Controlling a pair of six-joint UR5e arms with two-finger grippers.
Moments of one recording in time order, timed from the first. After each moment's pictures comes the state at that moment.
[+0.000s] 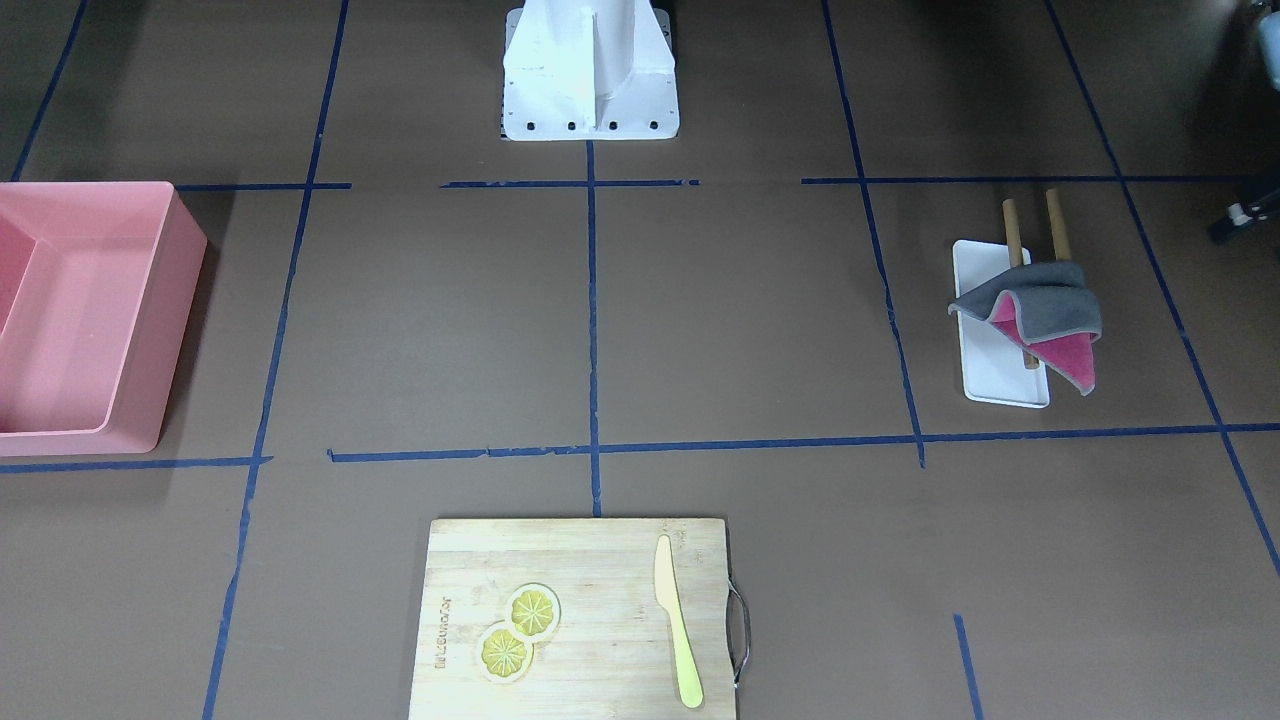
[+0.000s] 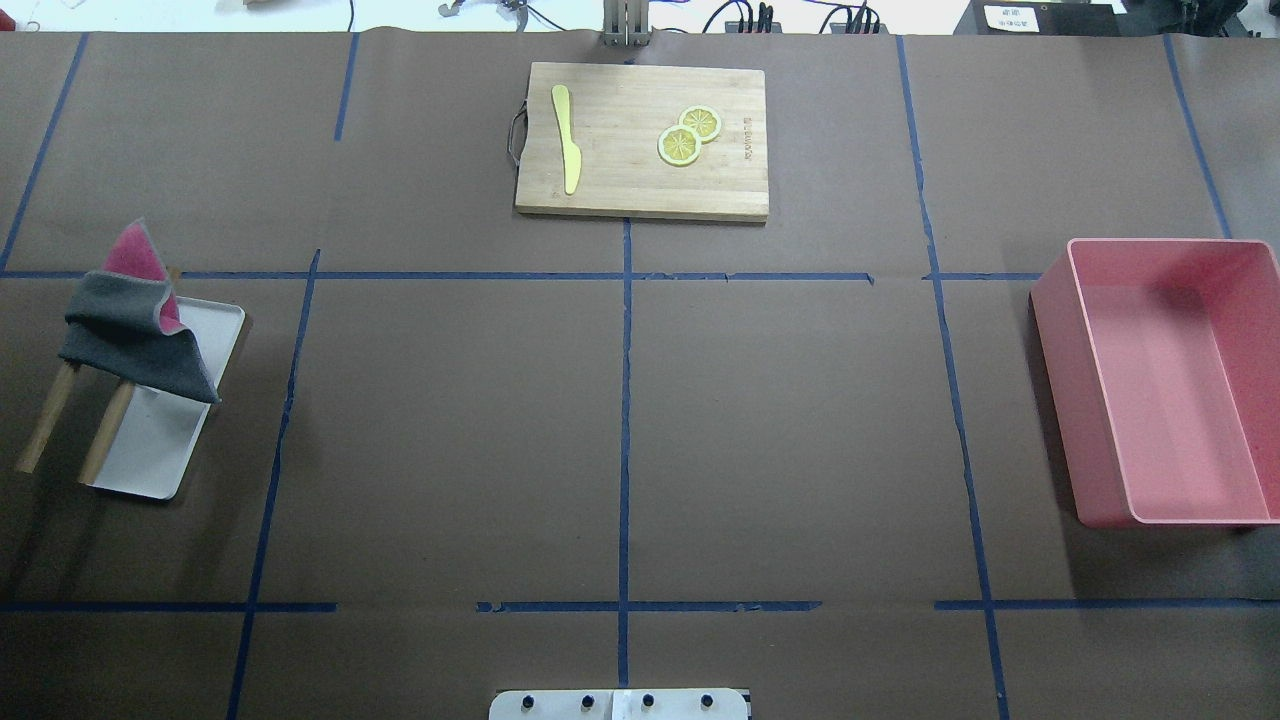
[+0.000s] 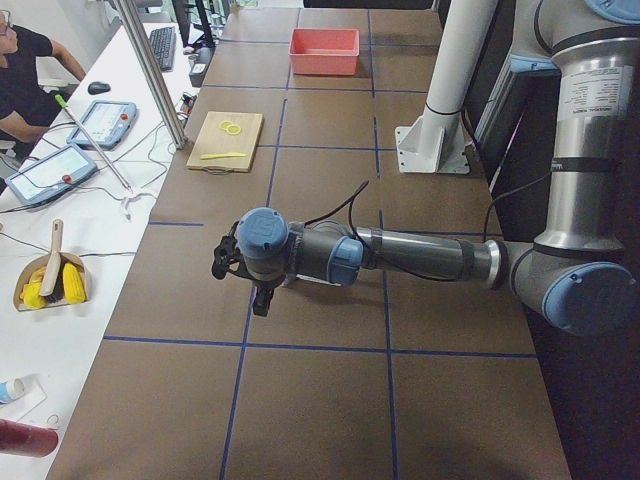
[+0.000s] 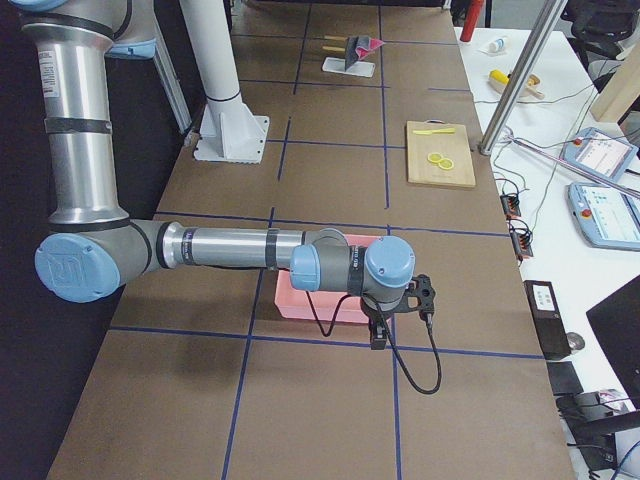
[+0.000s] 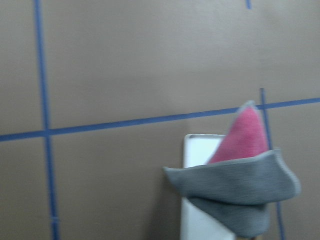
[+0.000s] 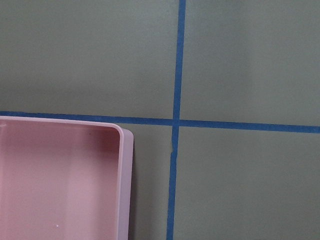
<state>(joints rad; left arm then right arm) -1.40 -1.56 -1.80 -1.79 -2.61 -0.36 1.60 -1.53 1.56 -1.57 2.42 -0.05</state>
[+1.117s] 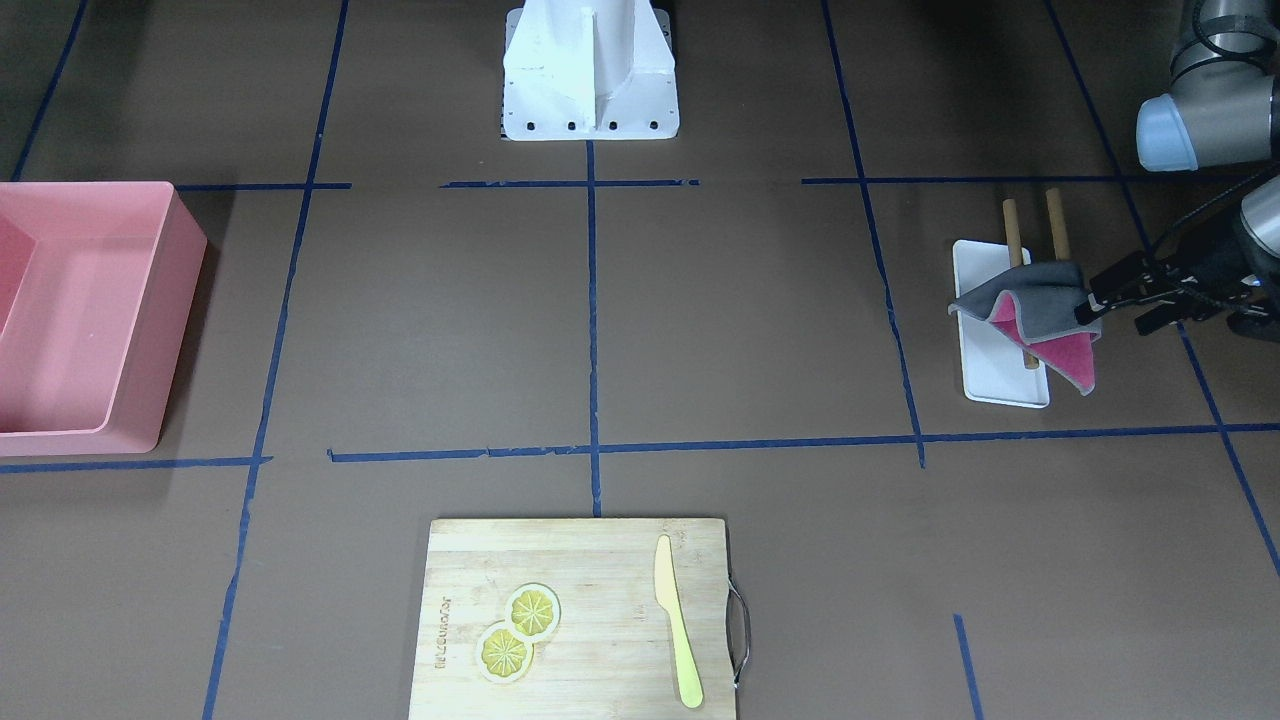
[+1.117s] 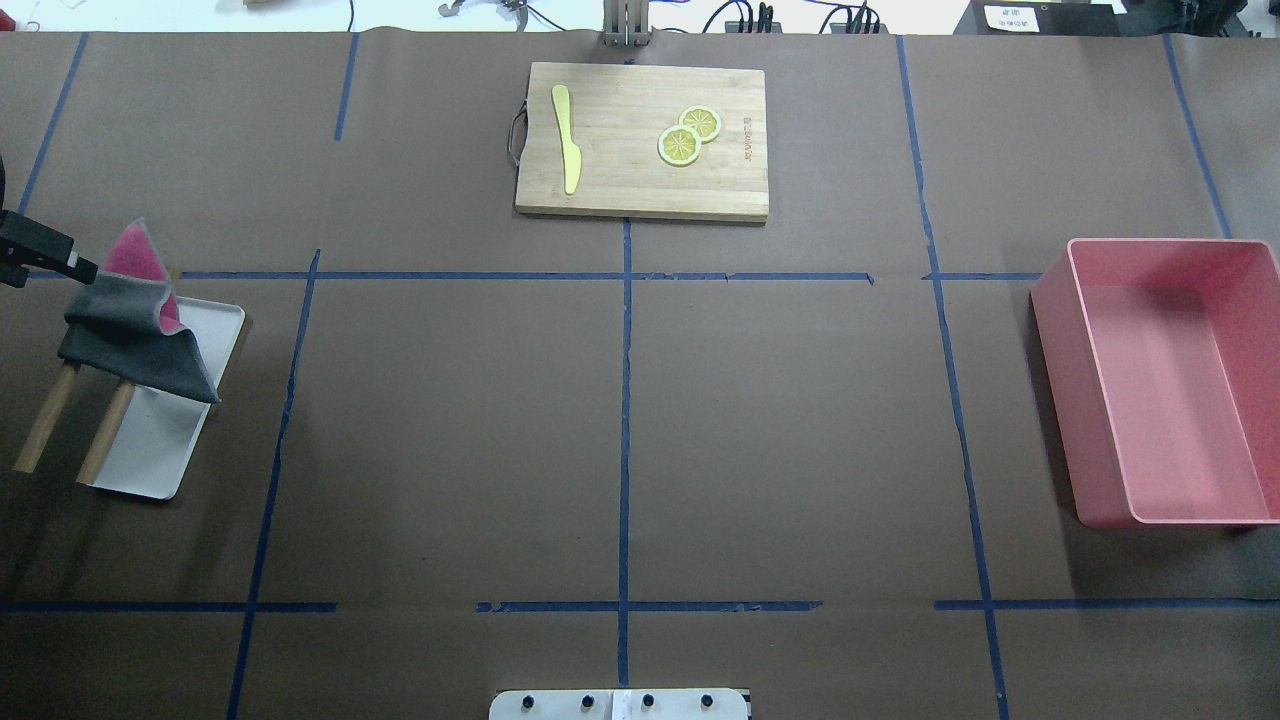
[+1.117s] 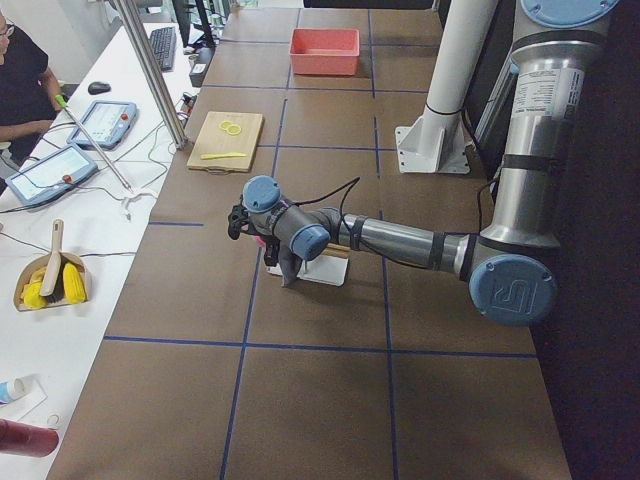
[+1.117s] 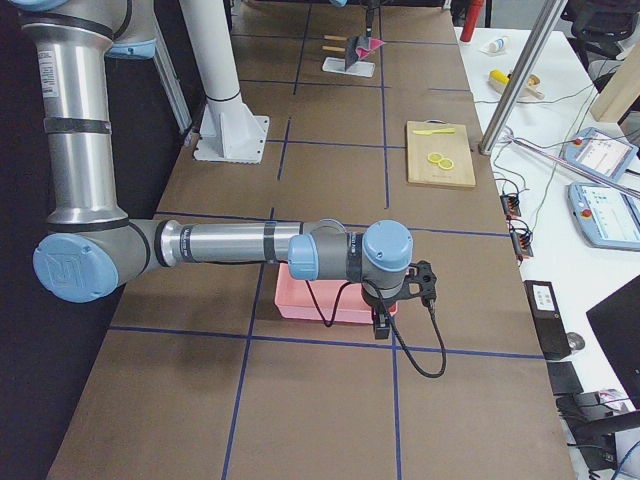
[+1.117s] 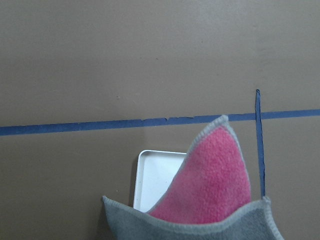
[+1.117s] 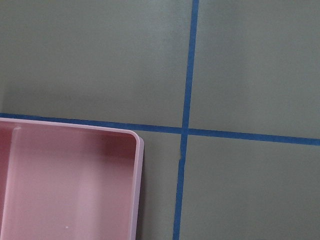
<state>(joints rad) -1.21 -1.66 -1.61 -2.03 -2.47 -0.62 1.60 -1.54 1.61 -1.57 2.41 -0.05</state>
